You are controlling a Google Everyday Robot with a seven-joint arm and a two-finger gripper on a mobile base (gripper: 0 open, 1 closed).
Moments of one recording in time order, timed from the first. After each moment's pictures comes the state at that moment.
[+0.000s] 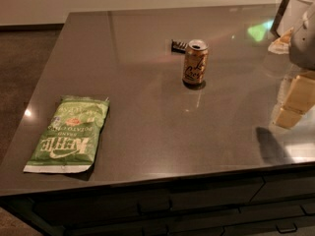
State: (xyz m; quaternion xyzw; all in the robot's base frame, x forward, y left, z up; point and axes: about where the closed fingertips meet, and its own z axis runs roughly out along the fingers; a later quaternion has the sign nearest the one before) arm 0.438 -0.217 0.976 -0.60 0.78 -0.03 0.16
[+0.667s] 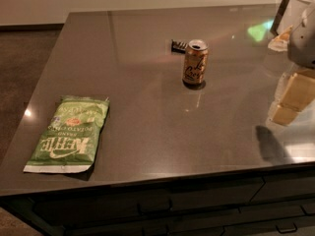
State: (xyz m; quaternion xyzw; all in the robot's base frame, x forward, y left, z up) arm 0.444 -0.215 0.978 -0.60 0.78 -0.04 0.17
